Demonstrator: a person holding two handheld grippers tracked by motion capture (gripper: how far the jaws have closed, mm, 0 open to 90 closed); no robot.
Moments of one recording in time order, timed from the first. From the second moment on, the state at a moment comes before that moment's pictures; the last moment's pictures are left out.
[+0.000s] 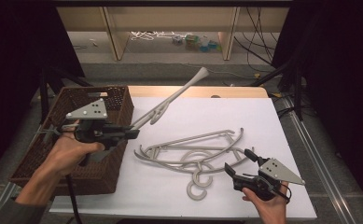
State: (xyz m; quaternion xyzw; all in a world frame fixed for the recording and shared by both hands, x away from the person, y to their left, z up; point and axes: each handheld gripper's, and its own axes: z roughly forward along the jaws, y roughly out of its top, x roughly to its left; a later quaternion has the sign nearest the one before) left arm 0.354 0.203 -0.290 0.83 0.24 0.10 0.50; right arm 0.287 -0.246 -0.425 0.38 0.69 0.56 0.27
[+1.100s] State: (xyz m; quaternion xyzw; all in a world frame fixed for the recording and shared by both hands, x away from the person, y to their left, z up) left arm 0.349 0.326 -0.327 0.82 0.33 0.18 0.44; right arm 0.288 -0.242 -0.427 0.38 0.69 0.56 0.26
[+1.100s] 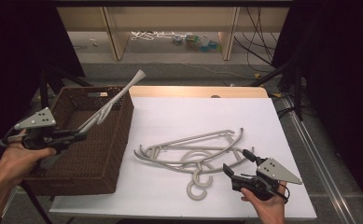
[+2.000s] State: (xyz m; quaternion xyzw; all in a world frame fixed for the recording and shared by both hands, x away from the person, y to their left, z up) left arm 0.353 0.375 -0.355 0.82 0.36 0.18 0.41; right arm 0.290 -0.239 -0.430 0.37 0.70 0.56 0.26
